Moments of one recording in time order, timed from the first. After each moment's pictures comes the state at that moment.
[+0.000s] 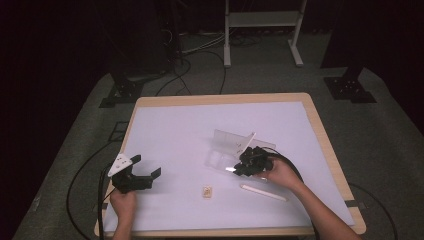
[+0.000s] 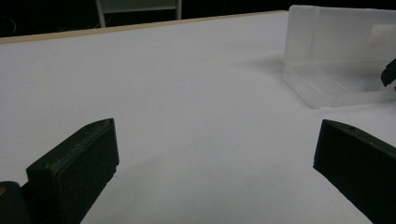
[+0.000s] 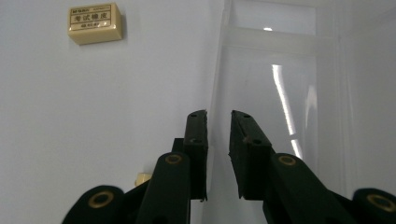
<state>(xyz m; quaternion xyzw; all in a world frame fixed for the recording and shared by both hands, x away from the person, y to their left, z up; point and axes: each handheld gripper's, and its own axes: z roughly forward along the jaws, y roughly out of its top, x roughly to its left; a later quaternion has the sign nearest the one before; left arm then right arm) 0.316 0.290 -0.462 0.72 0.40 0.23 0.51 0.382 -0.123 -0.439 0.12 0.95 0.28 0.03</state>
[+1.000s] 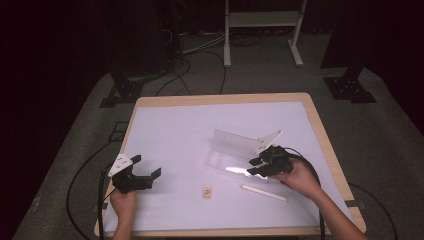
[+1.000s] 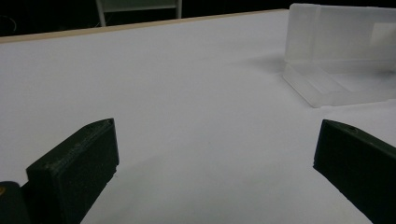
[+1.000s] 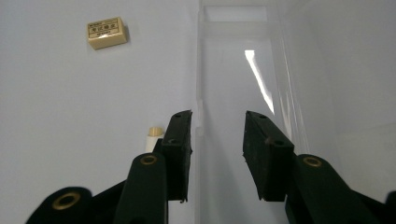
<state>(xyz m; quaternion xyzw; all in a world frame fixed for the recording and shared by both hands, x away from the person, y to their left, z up) 0.315 0.290 -0.462 0.73 0.40 0.23 0.51 0.363 -0.176 -0.417 0.18 0.93 0.33 0.05</state>
